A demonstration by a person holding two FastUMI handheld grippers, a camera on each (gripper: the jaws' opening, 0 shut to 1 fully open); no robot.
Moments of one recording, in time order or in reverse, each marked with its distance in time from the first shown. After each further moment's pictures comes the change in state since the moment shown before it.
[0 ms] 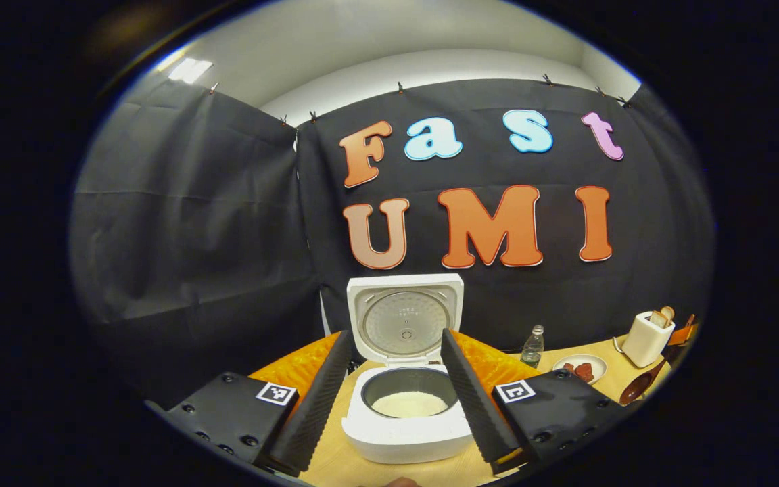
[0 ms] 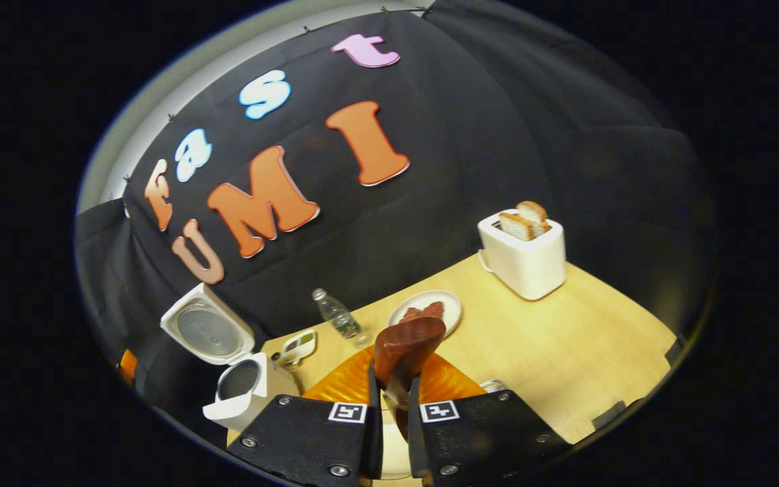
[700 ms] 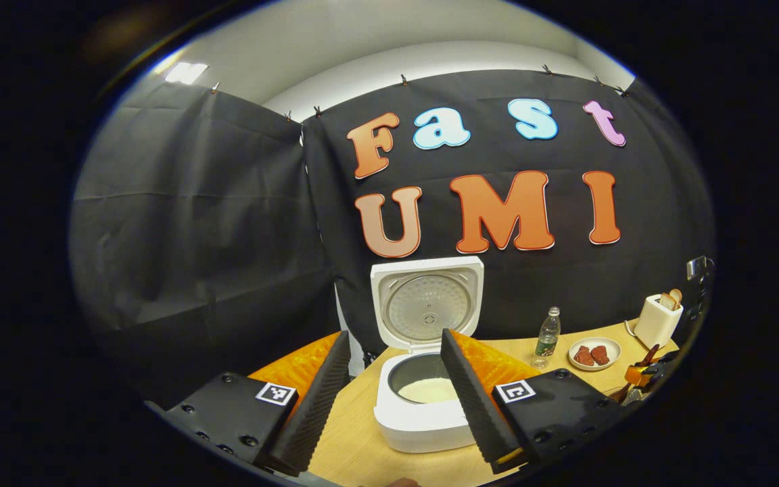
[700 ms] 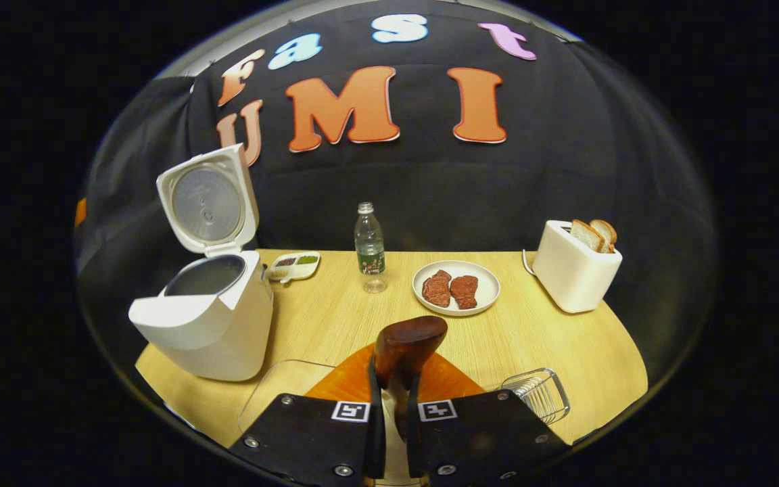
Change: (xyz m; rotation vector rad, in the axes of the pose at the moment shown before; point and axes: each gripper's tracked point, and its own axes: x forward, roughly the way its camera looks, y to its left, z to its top) left arm -0.019 0.046 -0.018 0.044 0.052 0.078; right arm 0.046 0.032 -0.114 -0.517 0.086 -0.022
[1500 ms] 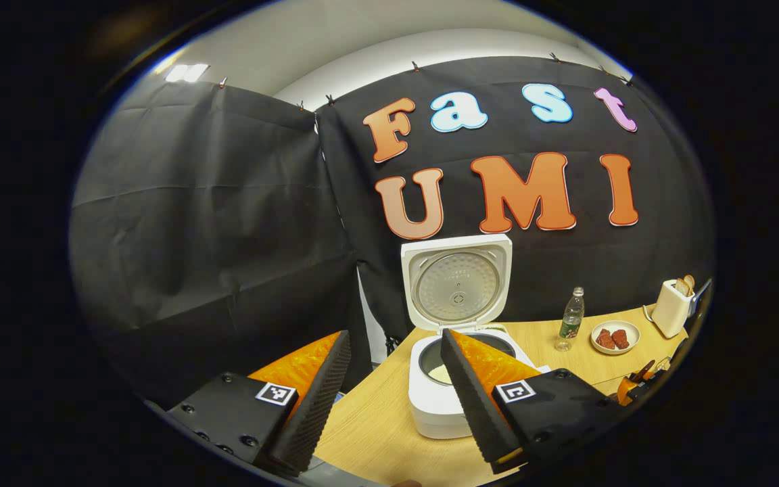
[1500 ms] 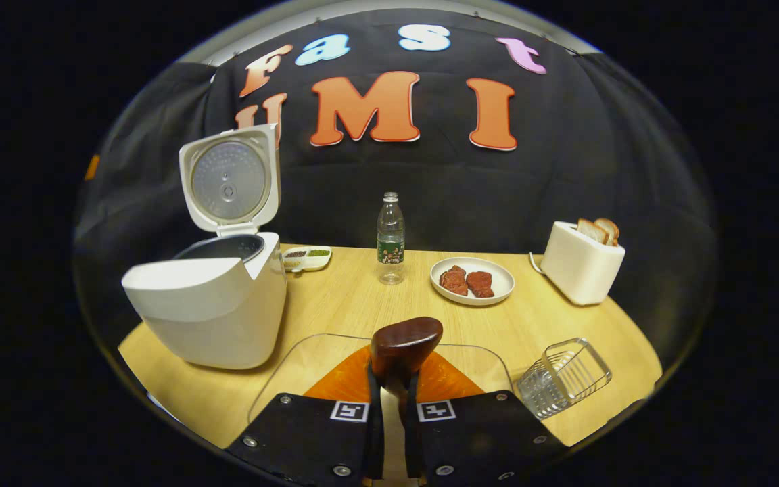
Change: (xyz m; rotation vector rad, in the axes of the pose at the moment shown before) left arm -0.005 0.034 -0.023 0.032 0.080 0.059; right arm -0.010 0.053 -0.042 0.108 -0.020 0.028
